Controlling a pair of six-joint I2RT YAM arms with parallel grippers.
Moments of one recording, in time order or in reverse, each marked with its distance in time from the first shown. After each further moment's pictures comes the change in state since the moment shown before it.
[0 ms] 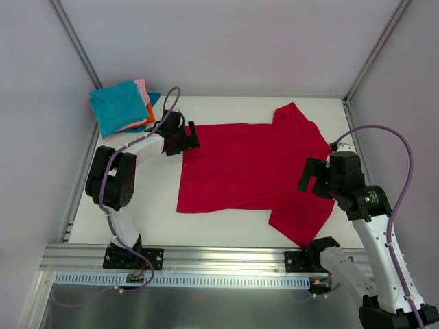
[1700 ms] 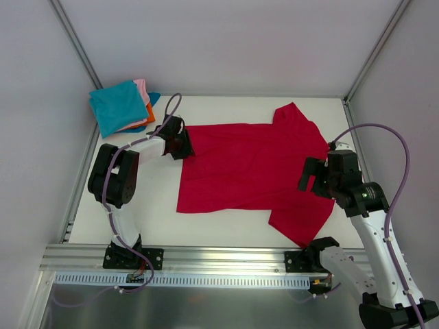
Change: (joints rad) left arm 0.006 0.034 -0.044 0.007 0.050 -0.015; right arm 0.000 0.032 -0.007 0.001 0.014 0.000
